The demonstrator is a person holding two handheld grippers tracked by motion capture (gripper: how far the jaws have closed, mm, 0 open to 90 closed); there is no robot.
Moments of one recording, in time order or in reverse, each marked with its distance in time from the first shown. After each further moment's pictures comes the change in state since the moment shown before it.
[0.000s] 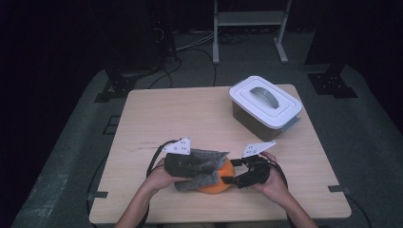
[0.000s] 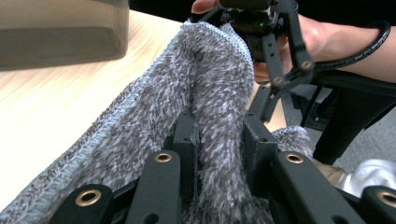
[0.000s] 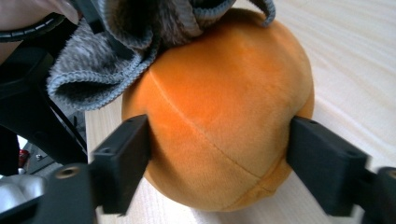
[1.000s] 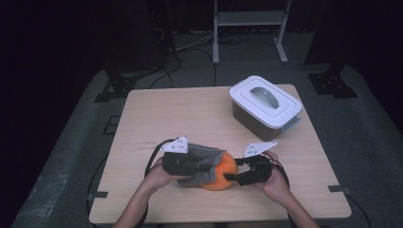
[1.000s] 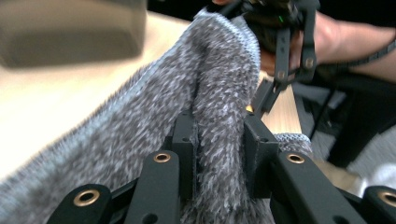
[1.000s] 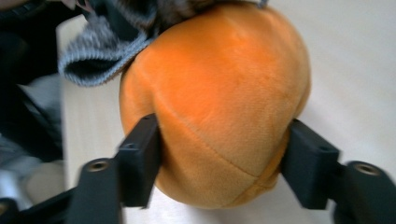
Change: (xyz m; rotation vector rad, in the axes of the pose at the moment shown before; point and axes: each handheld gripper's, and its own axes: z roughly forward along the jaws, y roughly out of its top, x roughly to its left) left arm 0.005 -0.001 -0.009 -0.042 0.062 0.004; right arm 0.001 0.002 -0.007 0.015 -0.082 -0.063
